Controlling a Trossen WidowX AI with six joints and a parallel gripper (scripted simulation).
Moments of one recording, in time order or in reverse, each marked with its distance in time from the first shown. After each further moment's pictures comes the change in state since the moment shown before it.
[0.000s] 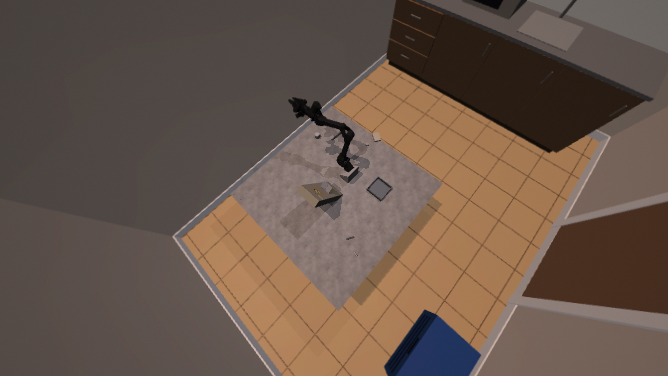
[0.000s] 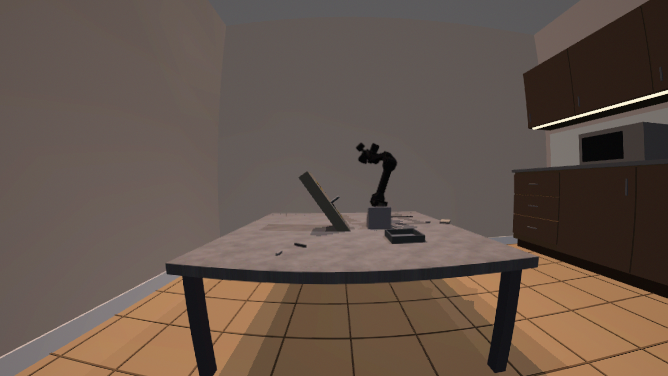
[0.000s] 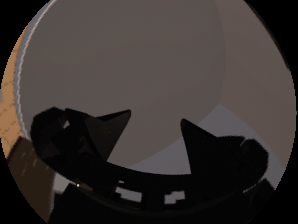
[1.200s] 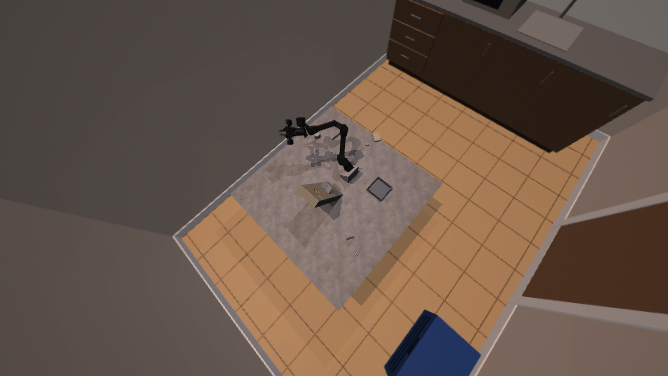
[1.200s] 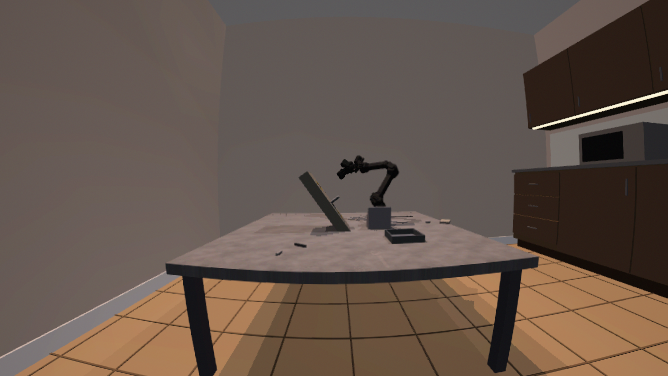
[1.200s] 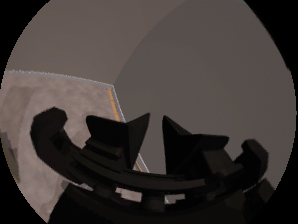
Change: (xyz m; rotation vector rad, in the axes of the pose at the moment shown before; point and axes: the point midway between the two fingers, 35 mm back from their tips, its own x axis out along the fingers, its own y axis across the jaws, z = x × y) arm -0.040 -0.030 0.241 1.851 -0.458 0.672
